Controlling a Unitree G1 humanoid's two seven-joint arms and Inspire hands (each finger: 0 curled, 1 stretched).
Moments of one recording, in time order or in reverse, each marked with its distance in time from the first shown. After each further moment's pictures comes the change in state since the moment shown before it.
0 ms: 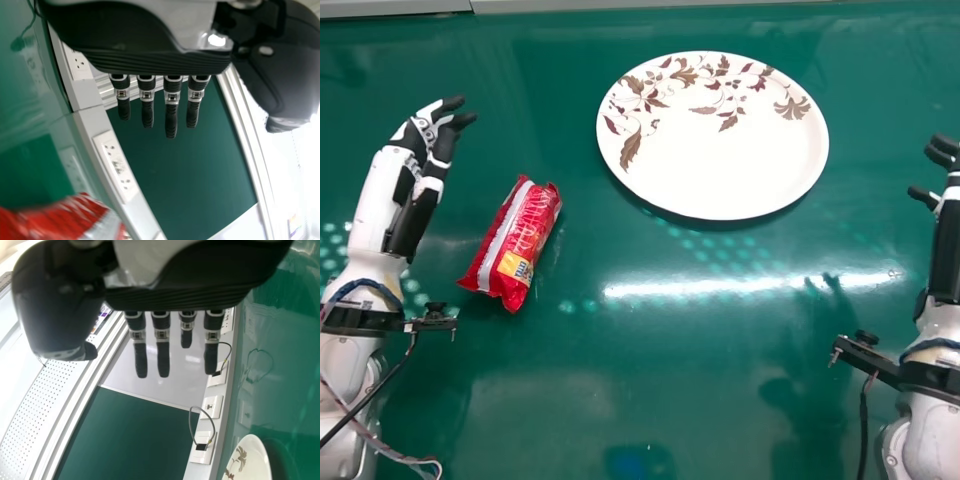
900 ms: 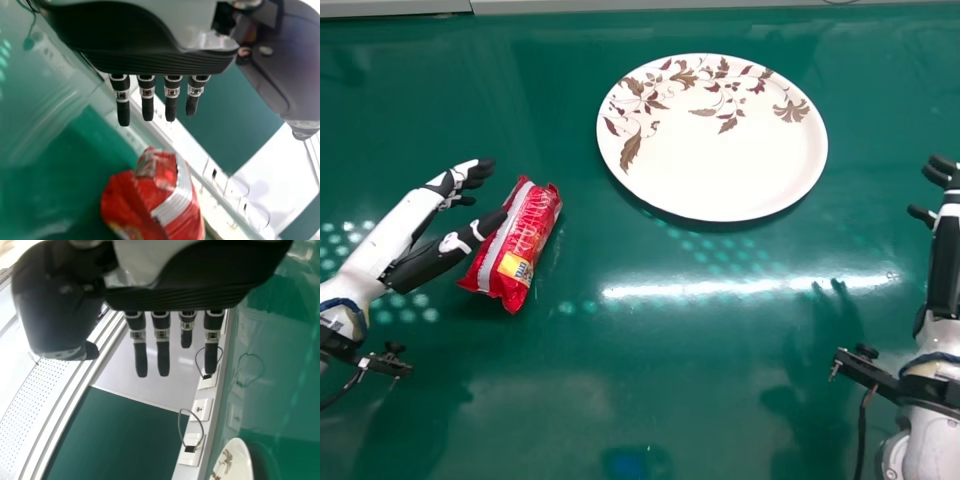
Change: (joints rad) left arm 0.143 0.264 0.033 -0.192 0.041 0.206 -0.267; right arm 0.053 0.017 0.002 -0.012 -0.010 0.009 0.000
